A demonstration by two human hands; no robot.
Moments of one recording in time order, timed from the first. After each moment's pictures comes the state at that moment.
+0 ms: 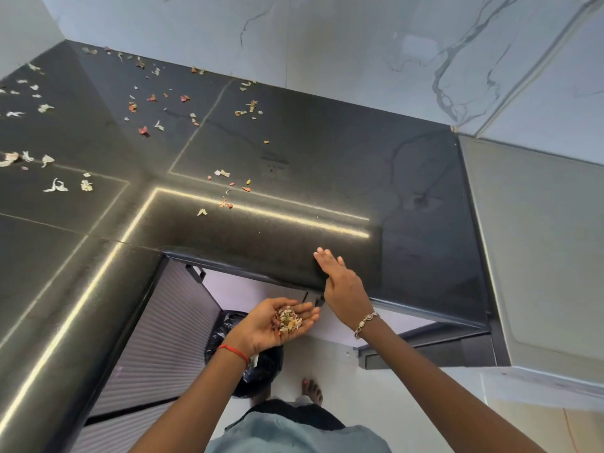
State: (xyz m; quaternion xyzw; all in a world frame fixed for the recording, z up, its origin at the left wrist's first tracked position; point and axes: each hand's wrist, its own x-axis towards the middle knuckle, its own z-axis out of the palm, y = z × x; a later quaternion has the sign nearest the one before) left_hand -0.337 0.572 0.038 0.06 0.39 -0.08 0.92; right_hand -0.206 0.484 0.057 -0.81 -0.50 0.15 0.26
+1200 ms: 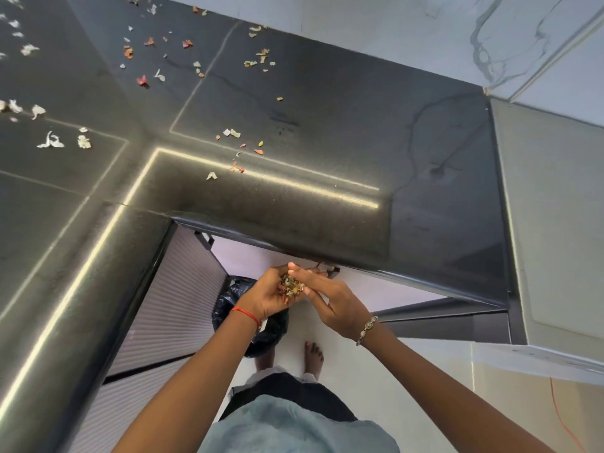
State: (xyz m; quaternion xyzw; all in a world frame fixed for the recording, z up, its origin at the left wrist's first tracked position) left_hand -0.341 0.590 -0.008 0.08 0.40 -0.01 0.91; right_hand -0.252 0.468 0.028 -0.68 -0.60 0.26 0.33
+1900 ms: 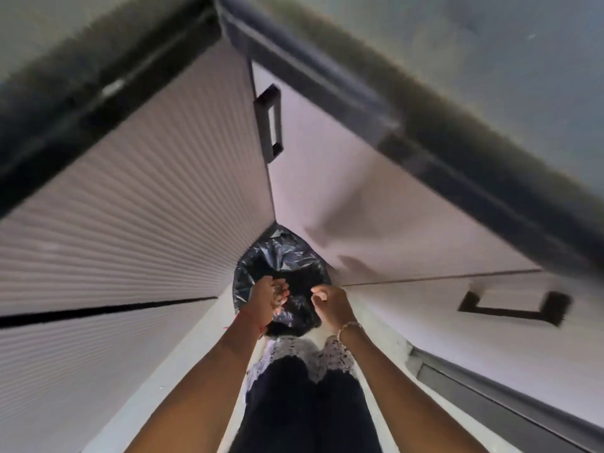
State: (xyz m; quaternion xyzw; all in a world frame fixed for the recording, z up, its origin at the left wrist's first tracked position) left_hand -0.420 0.595 -0.334 0.02 0.67 0.18 0.72; right_hand -0.287 0.535 -0.321 -0.75 -0.42 0.49 0.12
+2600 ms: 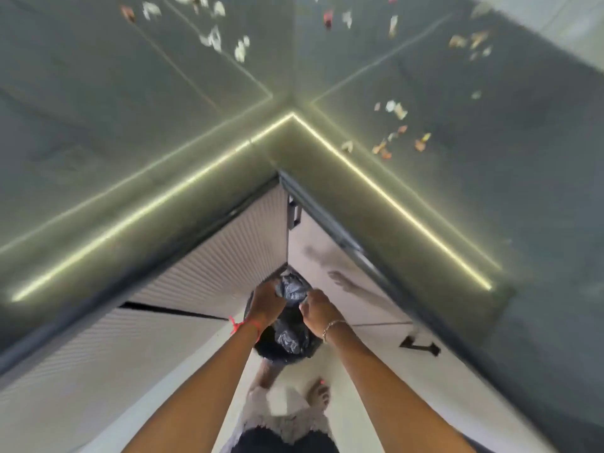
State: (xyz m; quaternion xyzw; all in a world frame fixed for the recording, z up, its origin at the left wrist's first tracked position) left_hand -0.429 0.616 -0.167 0.55 0.68 0.05 0.47; right_hand -0.302 0.591 -0.155 -0.70 -0.60 0.38 -0.06
